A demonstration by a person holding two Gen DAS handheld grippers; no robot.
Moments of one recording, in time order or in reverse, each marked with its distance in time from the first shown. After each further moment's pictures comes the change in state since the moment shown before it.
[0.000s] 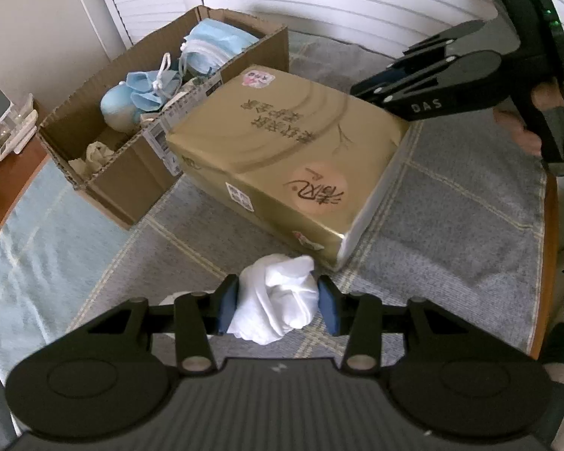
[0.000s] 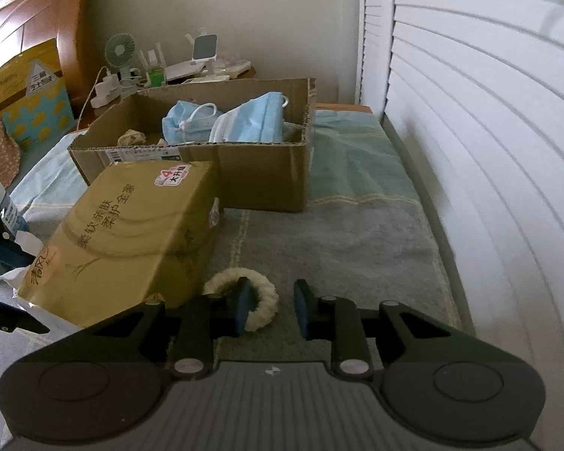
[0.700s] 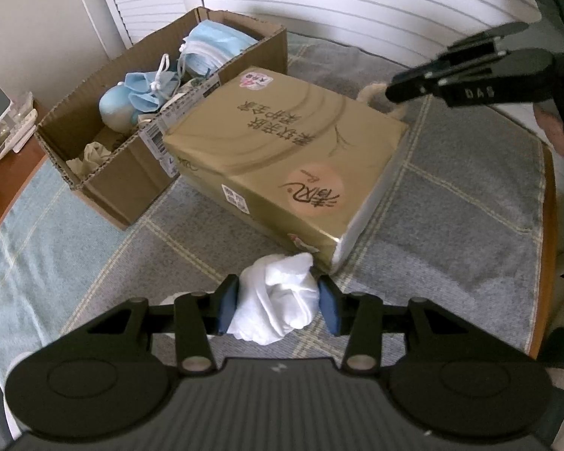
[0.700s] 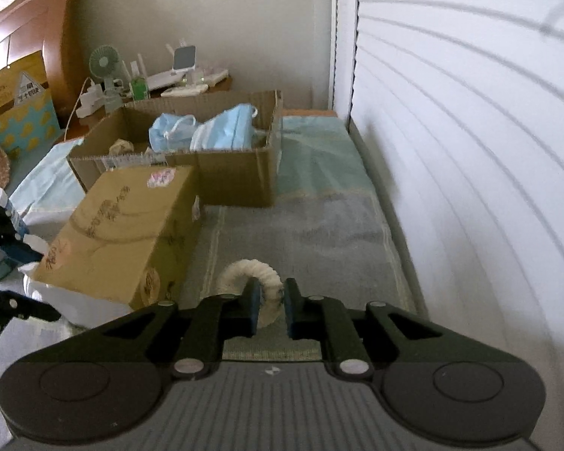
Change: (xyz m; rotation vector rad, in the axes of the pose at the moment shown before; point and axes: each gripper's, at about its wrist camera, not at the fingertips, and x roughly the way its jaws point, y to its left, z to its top) left arm 0.000 0.000 0.001 -0.010 -0.012 -0.003; right arm -0.040 -0.011 -0.012 0.046 -0.008 -0.061
